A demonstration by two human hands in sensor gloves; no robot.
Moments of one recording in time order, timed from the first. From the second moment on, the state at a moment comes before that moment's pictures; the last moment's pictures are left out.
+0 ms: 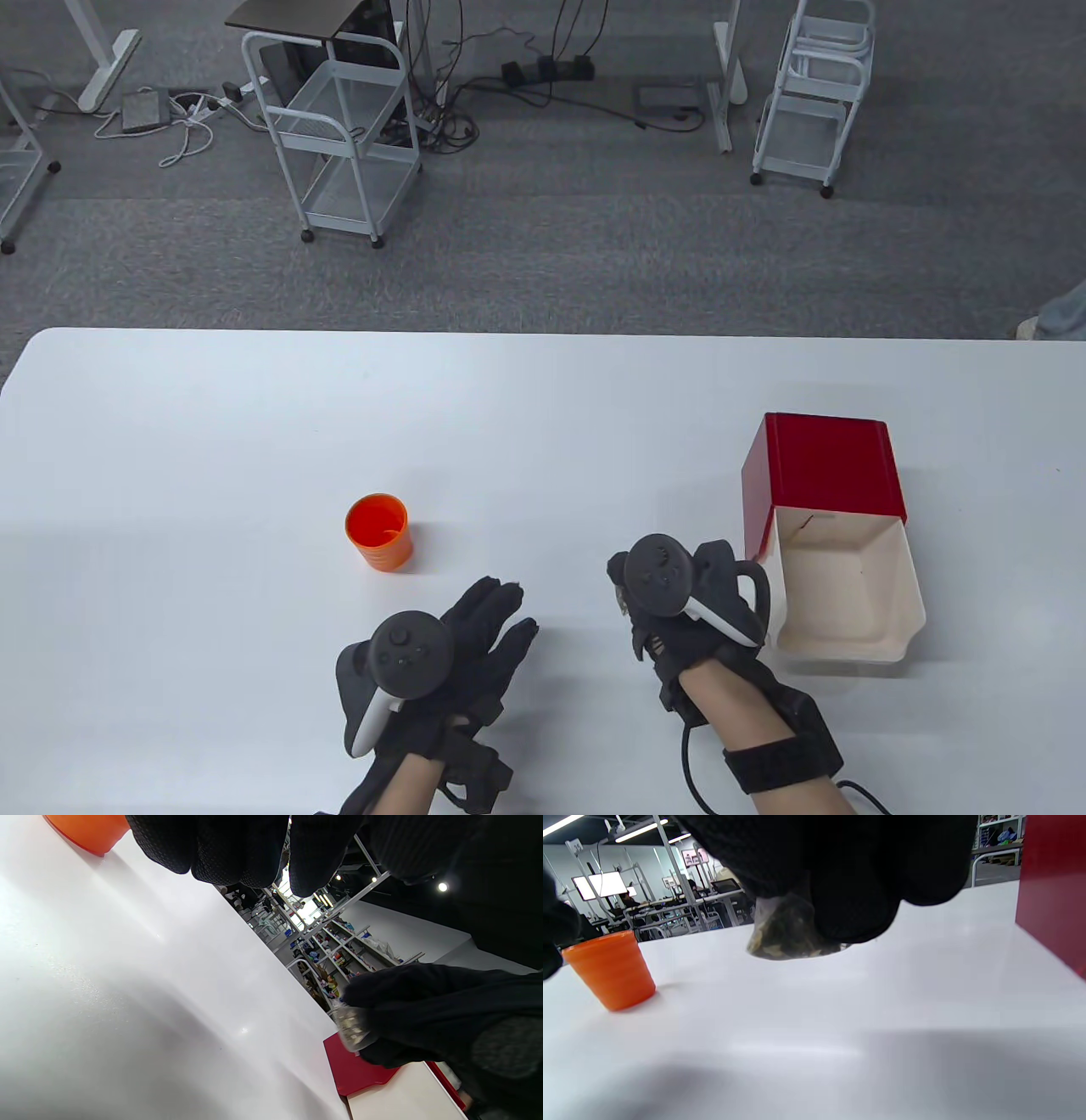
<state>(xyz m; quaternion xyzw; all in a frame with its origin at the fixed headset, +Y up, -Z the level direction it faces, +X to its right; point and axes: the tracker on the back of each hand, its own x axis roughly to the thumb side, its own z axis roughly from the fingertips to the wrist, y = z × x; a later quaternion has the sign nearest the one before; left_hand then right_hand) -0.146 -0.710 -0.225 -0.08 -0.06 0.39 0.91 0.090 -0.687 -0.291 0.11 0.06 0.99 0.12</state>
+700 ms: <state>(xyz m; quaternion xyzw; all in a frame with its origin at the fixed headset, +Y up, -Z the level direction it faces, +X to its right) -0.147 -0.709 -0.224 -0.07 -0.07 0.40 0.91 0.075 -0.741 -0.288 0.10 0.13 0.98 0.05</state>
